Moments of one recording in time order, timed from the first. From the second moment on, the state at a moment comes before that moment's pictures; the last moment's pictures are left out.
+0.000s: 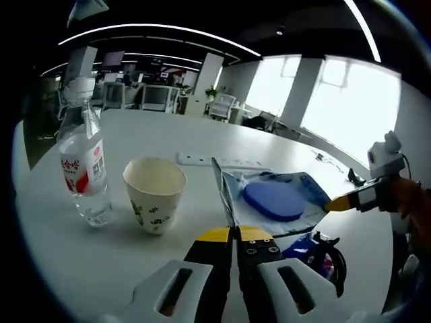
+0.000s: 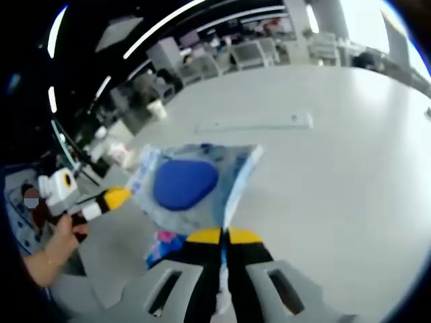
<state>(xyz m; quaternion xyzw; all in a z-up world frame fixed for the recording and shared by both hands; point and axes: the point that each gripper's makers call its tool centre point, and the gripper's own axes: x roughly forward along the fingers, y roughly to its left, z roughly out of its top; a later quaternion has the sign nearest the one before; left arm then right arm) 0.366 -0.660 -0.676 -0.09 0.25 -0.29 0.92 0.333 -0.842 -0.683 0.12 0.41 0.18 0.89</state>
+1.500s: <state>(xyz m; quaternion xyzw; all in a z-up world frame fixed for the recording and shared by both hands) 0.398 -0.654 -0.726 -0.13 0.29 -0.22 0.92 0.366 -0.839 -0.732 0.13 0.43 0.17 0.87</state>
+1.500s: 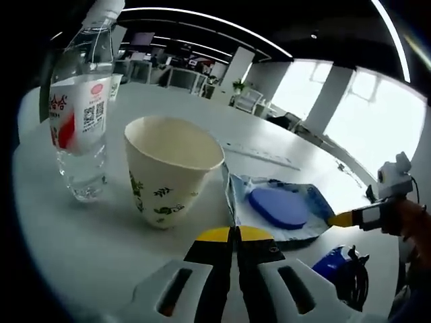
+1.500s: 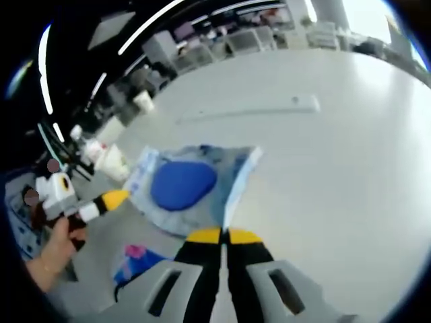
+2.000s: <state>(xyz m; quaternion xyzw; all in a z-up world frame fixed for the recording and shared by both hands) 0.398 -0.651 -0.737 -0.12 0.30 -0.20 0.92 0.365 -0.841 -0.734 0.12 0.44 0.16 0.88</state>
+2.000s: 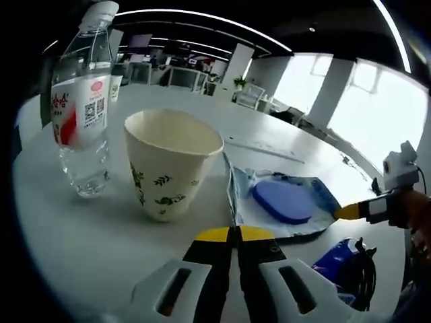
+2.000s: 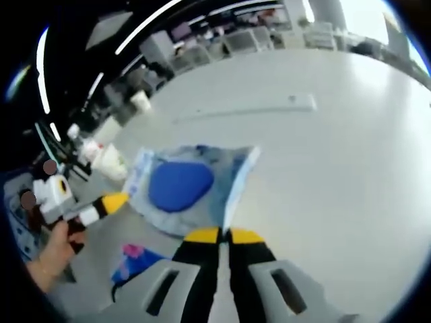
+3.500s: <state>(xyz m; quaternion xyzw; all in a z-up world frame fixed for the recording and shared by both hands) 0.374 -0.650 -0.678 -0.03 0.21 -0.27 0.94 0.331 -0.853 -0.692 0.10 0.38 0.16 0.91</state>
